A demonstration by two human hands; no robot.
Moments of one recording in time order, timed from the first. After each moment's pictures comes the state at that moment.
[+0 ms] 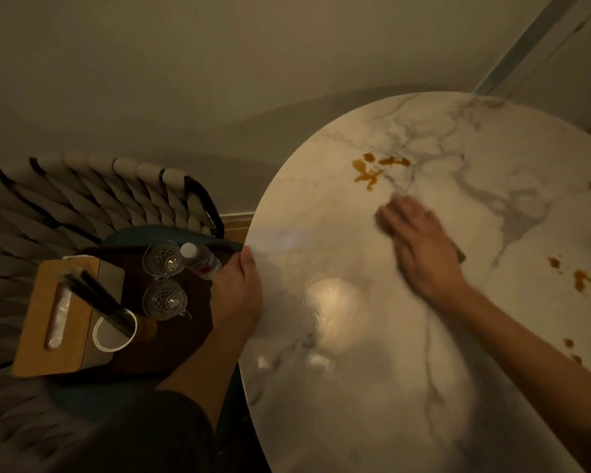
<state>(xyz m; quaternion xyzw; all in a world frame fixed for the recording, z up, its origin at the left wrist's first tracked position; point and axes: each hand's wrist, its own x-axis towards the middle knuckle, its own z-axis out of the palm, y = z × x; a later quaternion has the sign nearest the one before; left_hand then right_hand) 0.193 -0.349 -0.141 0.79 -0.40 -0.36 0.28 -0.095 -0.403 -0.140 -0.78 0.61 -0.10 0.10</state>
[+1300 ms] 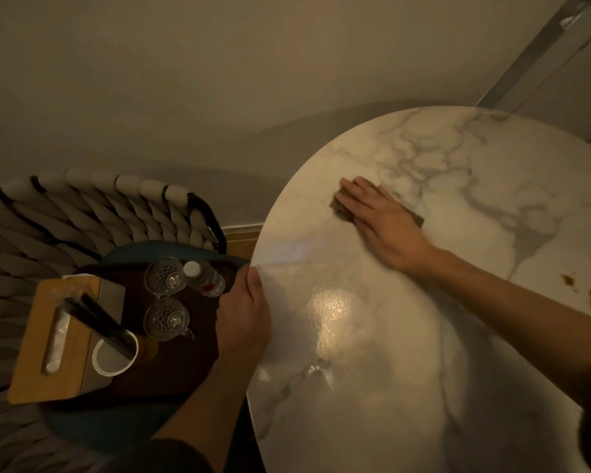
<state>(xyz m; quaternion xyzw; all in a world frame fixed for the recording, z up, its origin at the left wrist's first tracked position) 0.197 -0.351 -0.148 0.78 -0.43 -0.36 0.27 -0.048 -0.484 -0.142 -0.86 0.49 -0.07 0.13</state>
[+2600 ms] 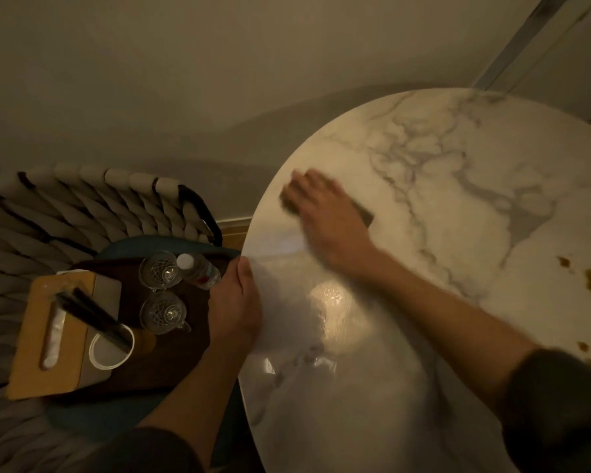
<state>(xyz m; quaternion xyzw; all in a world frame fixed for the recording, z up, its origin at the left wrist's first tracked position) 0.196 -0.350 -0.150 0.78 -0.43 -0.37 0.28 0.029 -0.463 -0.147 -0.85 0.51 -0.09 0.07</state>
